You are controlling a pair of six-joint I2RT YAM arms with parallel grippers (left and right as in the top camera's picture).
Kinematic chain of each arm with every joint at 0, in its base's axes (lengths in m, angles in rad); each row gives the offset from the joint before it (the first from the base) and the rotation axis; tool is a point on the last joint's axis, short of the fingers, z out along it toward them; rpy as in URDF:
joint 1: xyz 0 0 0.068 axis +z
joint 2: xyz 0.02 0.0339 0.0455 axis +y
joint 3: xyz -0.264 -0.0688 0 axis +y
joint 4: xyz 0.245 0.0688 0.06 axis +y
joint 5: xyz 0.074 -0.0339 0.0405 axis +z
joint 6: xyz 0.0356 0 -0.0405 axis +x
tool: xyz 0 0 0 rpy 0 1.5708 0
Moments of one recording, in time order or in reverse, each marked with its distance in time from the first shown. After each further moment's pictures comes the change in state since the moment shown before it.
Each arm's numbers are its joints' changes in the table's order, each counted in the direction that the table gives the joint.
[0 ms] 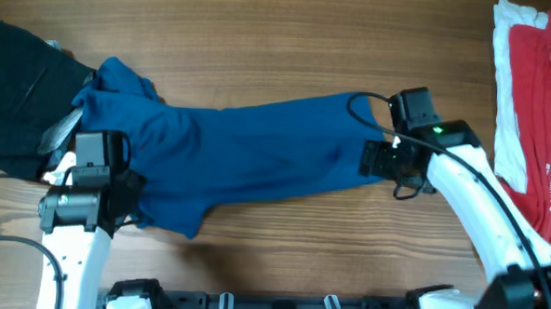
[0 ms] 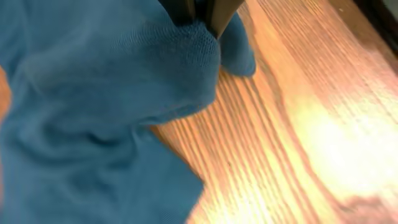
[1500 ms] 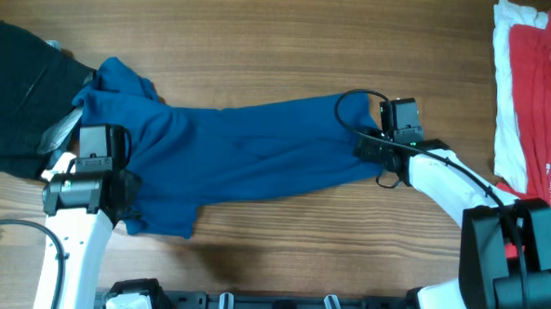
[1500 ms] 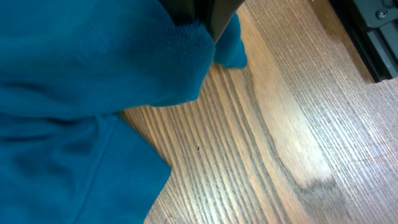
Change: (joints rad) left arm 0.015 0.082 0.000 0.010 0.093 0.006; right arm -0.023 0.181 0.224 -0.725 -0.056 -0.017
